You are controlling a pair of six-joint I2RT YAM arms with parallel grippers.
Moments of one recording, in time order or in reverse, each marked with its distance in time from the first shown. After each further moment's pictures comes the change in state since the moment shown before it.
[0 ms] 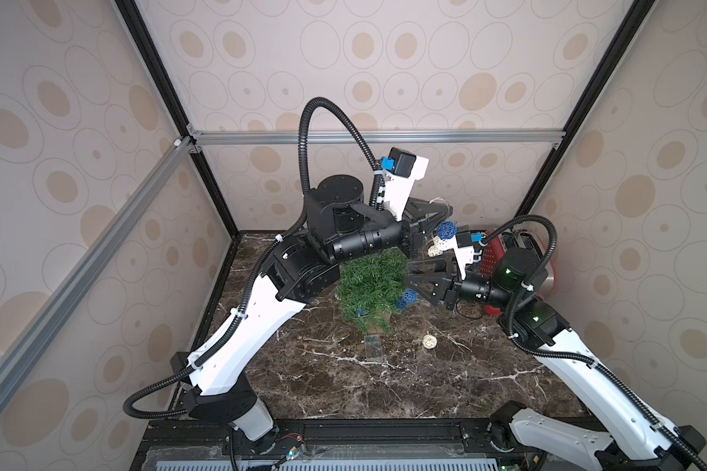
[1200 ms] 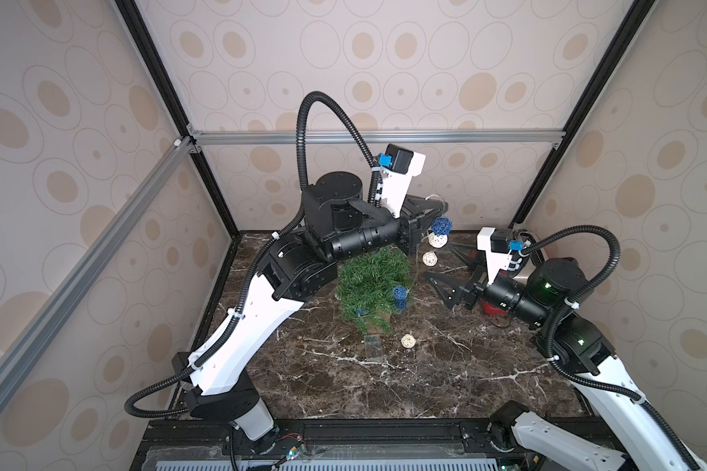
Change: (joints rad) left arm -0.001 0.019 0.073 -0.079 -0.059 0.012; right arm 0.000 -0.144 0.084 -0.224 0.363 -0.288
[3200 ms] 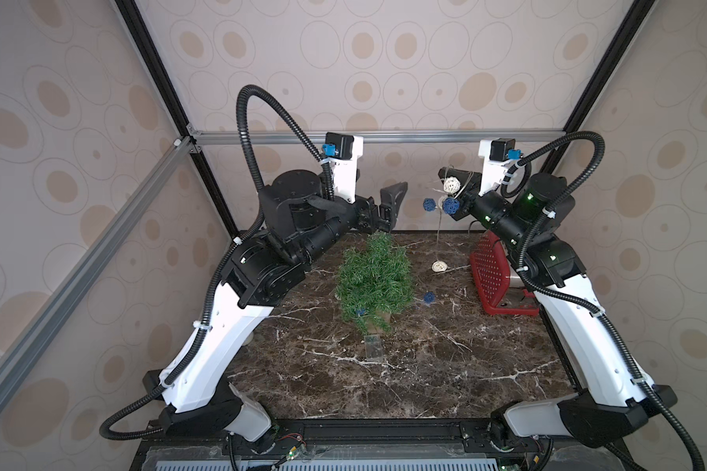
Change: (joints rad) left arm 0.105 -0.144 -0.128 -0.011 -0.408 0.115; right arm -0.157 0.528 0.603 0.026 0.145 0.064
